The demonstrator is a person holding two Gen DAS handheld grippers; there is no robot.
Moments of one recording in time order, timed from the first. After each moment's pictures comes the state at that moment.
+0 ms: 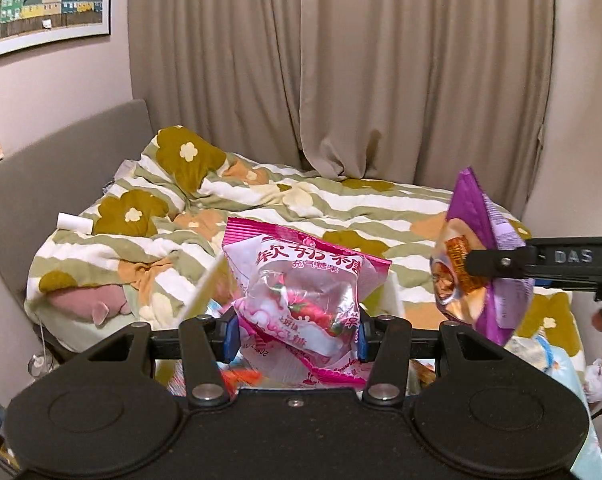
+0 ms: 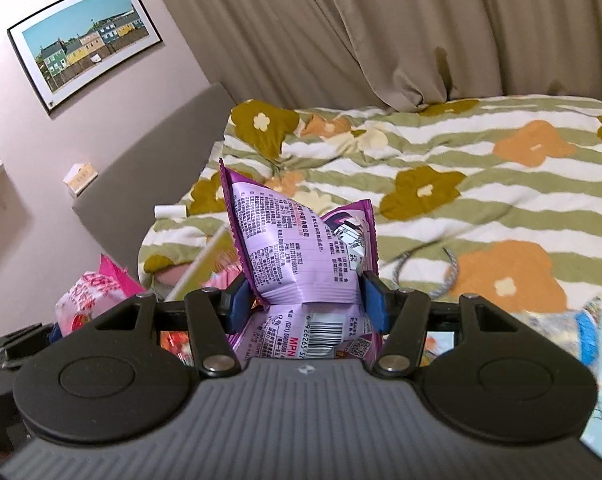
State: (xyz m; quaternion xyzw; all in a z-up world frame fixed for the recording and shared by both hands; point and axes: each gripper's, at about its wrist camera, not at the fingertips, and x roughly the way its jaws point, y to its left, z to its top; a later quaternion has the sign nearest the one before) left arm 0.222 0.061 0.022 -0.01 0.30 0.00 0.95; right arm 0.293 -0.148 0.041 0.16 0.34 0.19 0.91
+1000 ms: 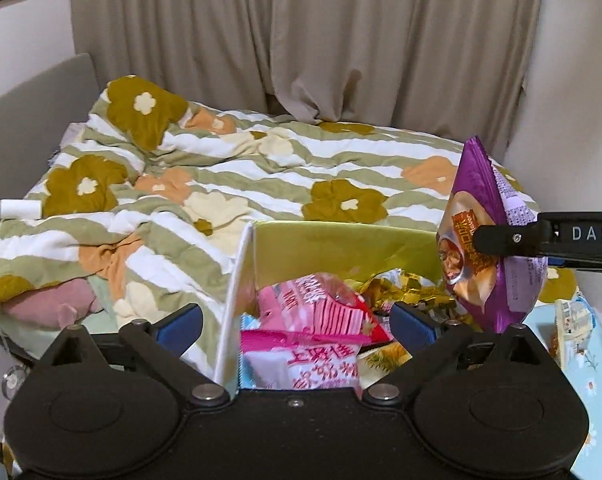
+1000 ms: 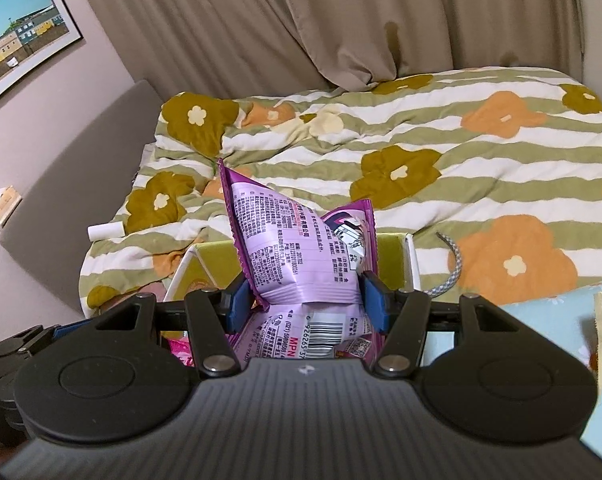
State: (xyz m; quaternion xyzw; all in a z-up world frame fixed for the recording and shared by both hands) left arm 0.327 0.154 -0.035 0.01 0.38 -0.08 0.92; right arm 0.370 -0.042 0.001 0.17 0.38 0.07 0.91
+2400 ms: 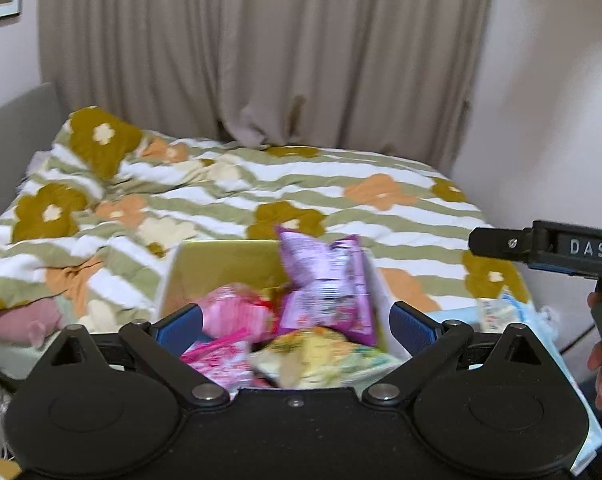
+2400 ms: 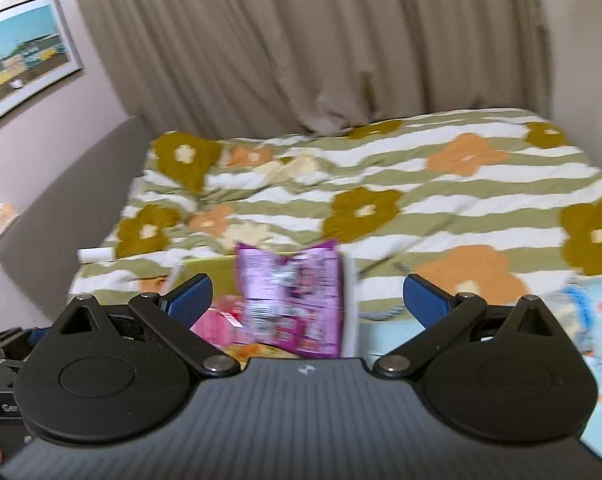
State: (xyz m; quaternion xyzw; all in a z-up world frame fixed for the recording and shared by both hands) left arm 0.272 0.099 0.008 0.01 0.34 -0.15 0.93; right arm 0.286 -0.092 0.046 0.15 0.32 0.01 0.93
